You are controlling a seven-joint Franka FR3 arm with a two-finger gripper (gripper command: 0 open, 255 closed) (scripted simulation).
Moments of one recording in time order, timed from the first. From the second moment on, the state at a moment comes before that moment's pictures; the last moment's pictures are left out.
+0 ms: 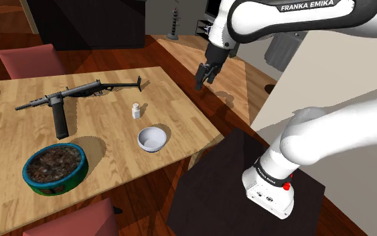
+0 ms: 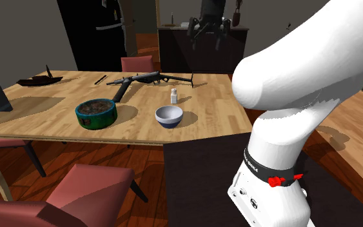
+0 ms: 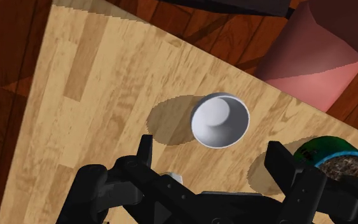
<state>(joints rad) 0.01 -0.64 0.10 -2.58 0.13 2.02 -0.08</state>
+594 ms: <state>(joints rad) 0.02 -0.34 0.15 -2.63 0.18 2.38 -0.05</state>
